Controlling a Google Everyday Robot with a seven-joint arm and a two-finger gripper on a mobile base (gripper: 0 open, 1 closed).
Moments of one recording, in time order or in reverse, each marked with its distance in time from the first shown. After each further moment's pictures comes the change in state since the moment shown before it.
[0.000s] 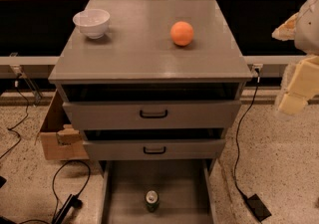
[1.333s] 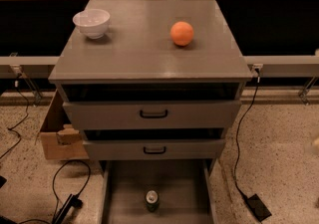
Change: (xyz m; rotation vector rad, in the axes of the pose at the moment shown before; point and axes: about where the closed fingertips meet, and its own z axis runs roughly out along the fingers) arm 0.058 0.026 -0.004 0.157 -0.211 0.075
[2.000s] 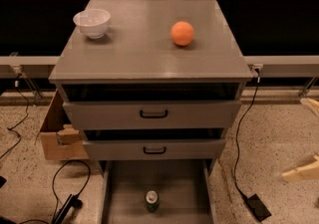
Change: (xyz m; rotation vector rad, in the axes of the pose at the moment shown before) arm 0.065 0.043 0.092 0.082 -0.278 0.143
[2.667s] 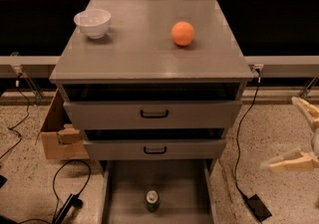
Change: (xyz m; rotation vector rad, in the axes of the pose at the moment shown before) arm 0.009 -0.015 0.038 0.058 -0.236 0.039
